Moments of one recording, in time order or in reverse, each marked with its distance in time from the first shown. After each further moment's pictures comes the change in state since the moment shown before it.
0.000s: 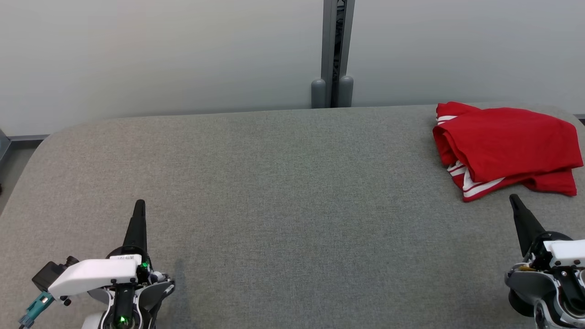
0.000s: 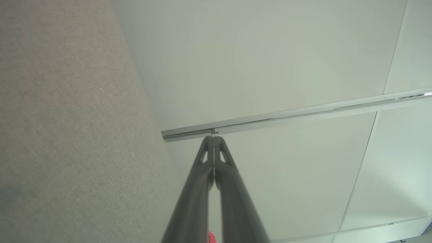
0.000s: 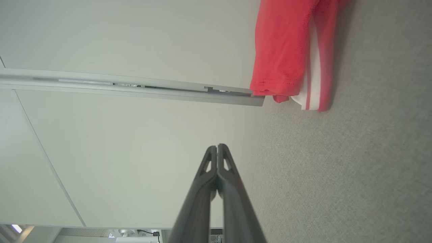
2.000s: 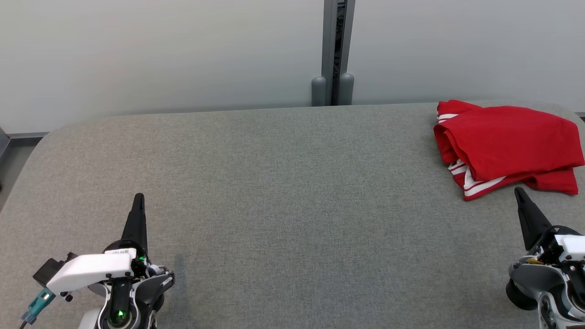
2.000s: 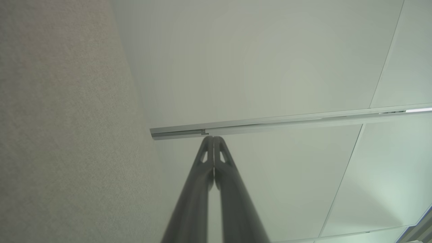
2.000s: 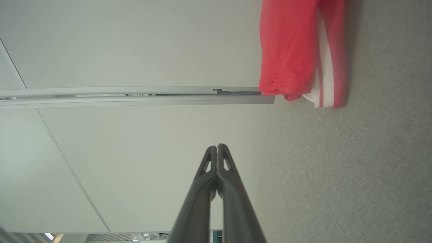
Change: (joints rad) left arm -0.030 0.001 0.002 0.009 -0.097 -0.005 0.014; right arm -0.034 0.014 -0.053 0.021 0.082 0.000 0.051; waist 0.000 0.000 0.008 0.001
